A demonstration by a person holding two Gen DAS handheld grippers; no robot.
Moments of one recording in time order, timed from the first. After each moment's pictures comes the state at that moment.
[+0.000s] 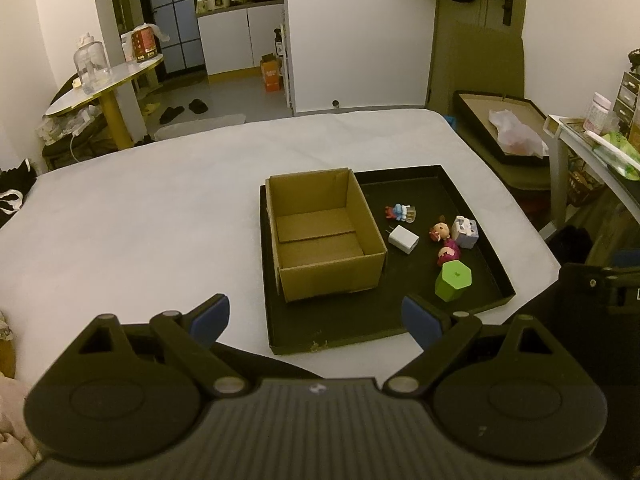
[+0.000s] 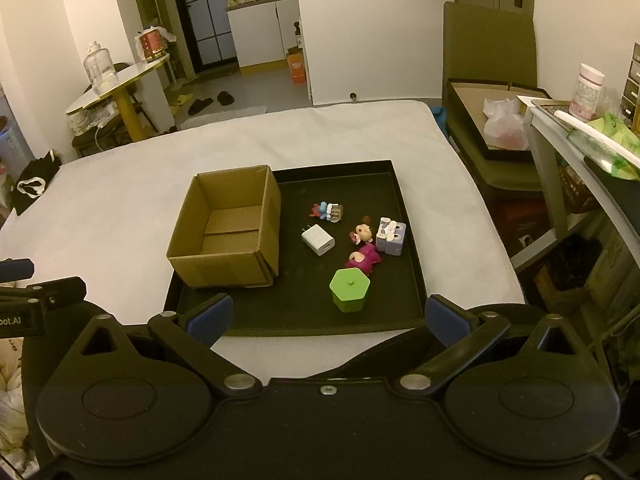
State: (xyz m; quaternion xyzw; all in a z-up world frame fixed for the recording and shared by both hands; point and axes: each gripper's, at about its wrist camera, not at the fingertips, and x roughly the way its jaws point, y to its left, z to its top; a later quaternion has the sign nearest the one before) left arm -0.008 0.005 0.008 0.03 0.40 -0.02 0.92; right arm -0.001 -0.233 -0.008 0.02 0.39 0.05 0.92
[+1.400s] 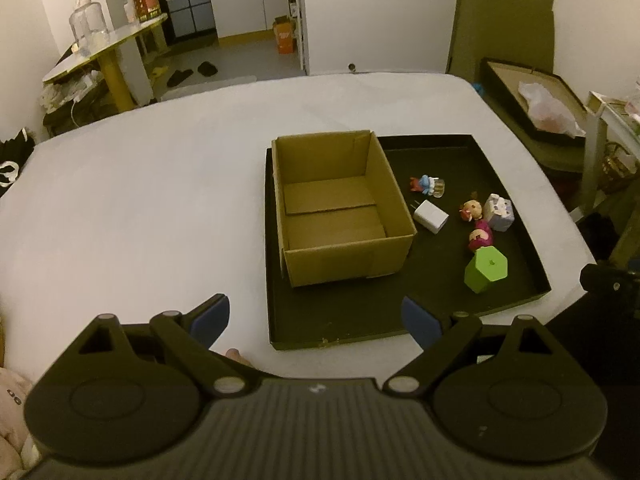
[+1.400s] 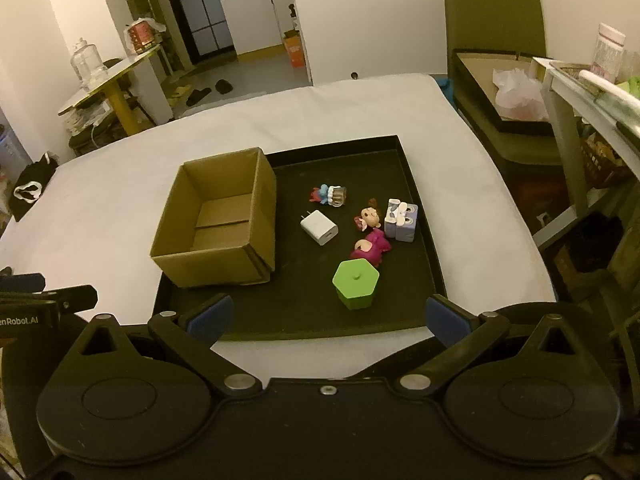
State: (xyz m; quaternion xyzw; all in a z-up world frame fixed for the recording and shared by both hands) left arm 0.048 0.010 -0.041 0.03 0.45 0.01 0.89; right arm 0.042 -0.242 -0.051 0.05 0.41 0.06 0.91
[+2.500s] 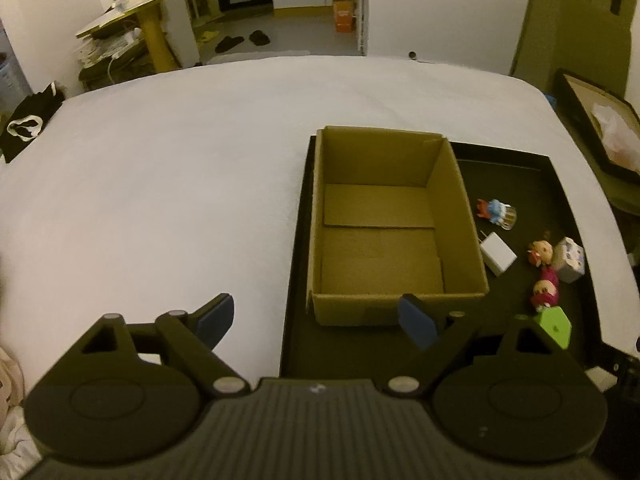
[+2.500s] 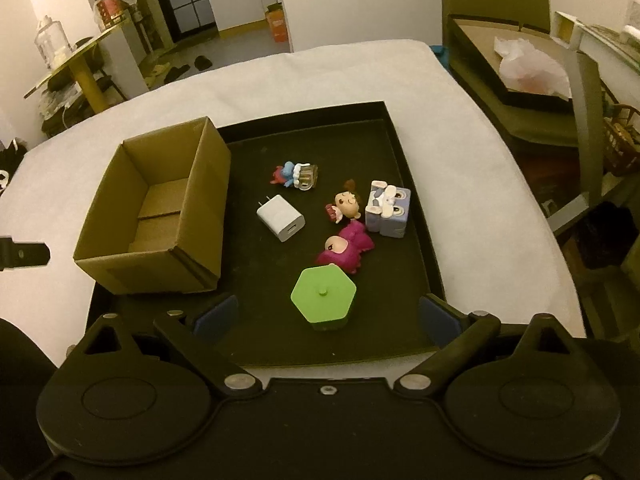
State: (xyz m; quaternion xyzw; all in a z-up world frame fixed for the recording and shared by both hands) left arm 0.136 0.027 -0.087 -0.01 0.48 0.10 0.87; right arm 0.115 -0.251 -0.122 0.03 0.45 0.05 0.89
